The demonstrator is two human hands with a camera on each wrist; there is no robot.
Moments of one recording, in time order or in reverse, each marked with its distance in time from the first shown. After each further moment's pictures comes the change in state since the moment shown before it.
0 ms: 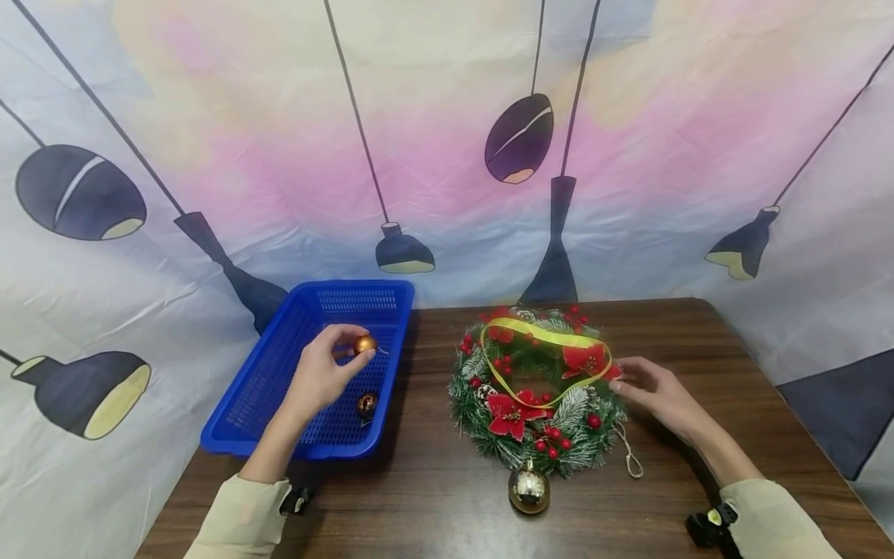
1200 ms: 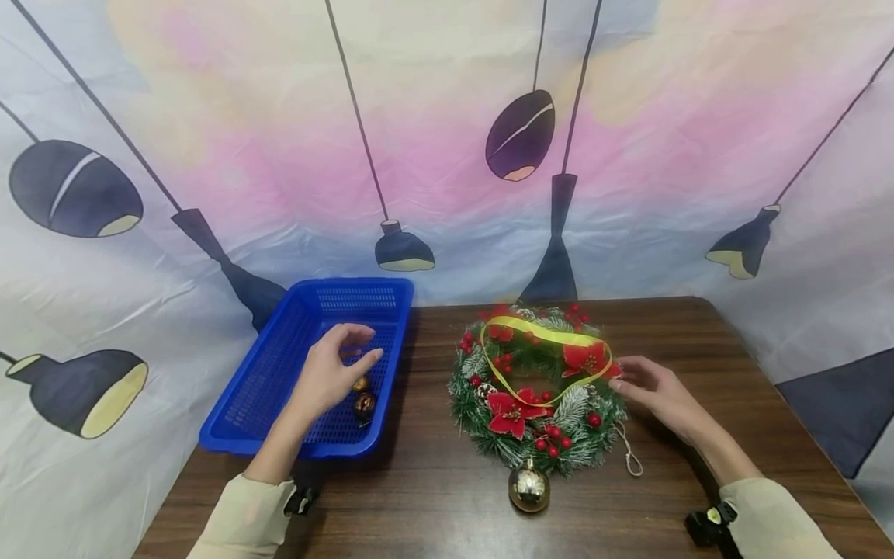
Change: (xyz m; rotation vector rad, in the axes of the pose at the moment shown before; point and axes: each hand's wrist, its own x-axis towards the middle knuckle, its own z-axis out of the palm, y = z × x) left_hand -0.001 0.005 0.009 0.001 -0.020 0.016; right_hand -0.001 -0.001 0.000 0.023 -0.003 0.010
